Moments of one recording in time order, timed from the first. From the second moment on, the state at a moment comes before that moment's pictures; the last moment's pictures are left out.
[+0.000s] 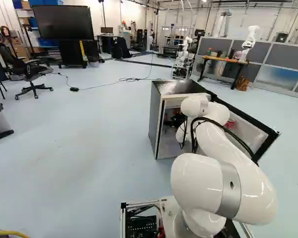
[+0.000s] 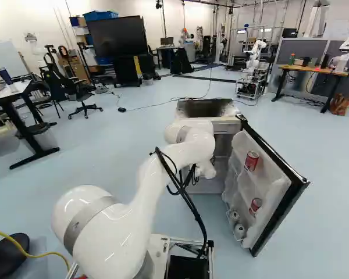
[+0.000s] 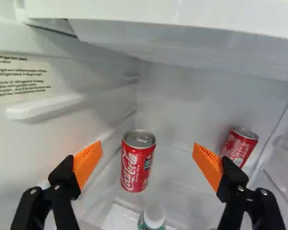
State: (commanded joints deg) arm -25.1 -92.5 -104.2 -45.3 78.2 0.0
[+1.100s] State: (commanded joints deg) arm -24.8 -94.6 -108.1 -45.3 75.8 0.0
